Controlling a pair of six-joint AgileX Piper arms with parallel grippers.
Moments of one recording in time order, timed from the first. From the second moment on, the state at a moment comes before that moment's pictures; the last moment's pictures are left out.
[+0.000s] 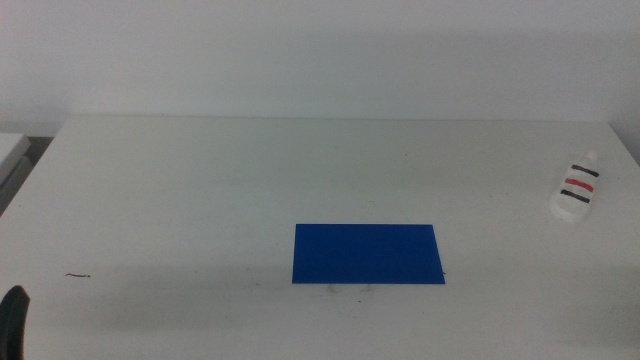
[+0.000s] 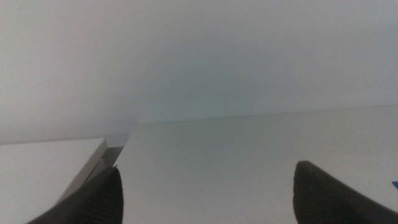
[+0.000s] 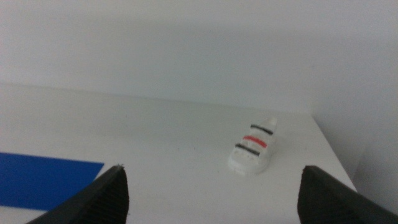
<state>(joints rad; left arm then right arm) 0.00 0.00 0.00 0.10 0.13 -0.05 0.07 0.00 0.00 -0.07 0.18 -0.01</state>
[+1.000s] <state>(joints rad) 0.00 0.00 0.00 0.10 0.13 -0.05 0.07 1.38 -1.17 0.03 0.96 0.30</state>
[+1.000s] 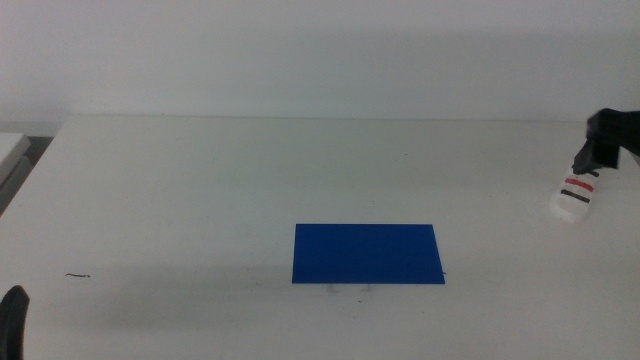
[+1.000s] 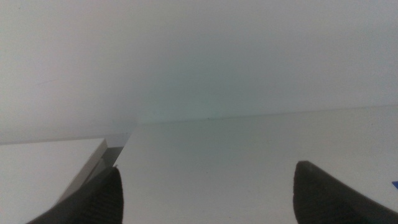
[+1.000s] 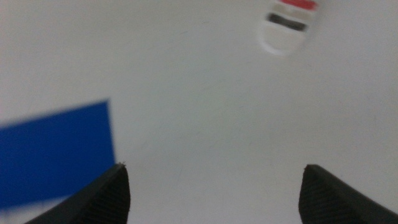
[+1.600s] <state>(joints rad) 0.00 0.00 0.00 0.10 0.13 -0.05 -0.04 2.05 -1.67 -0.16 0.96 0.61</state>
